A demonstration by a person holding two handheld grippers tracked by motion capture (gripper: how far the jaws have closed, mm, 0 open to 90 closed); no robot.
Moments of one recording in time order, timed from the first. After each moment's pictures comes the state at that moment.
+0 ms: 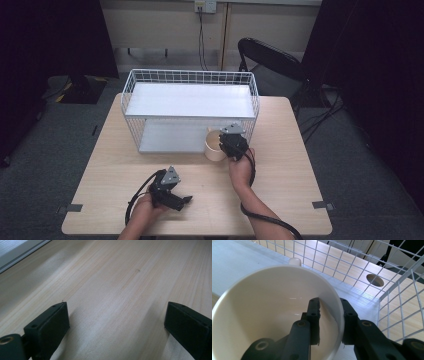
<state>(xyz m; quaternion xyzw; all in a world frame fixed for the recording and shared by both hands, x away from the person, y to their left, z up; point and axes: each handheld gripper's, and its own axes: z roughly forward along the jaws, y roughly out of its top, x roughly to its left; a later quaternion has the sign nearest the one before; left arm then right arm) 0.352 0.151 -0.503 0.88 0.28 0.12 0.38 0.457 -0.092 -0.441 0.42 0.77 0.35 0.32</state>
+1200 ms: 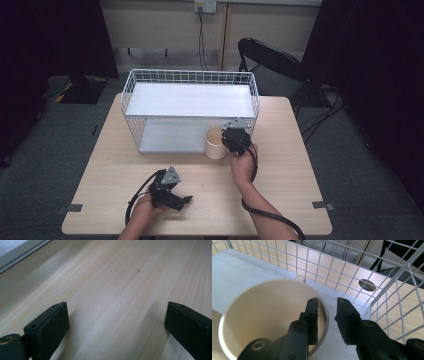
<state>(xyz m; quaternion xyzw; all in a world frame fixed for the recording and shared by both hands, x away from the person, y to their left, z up) 0.352 0.151 -0.503 0.88 0.28 0.12 0.38 0.464 -0.100 -0.426 0.44 0.75 0.37 0.32</state>
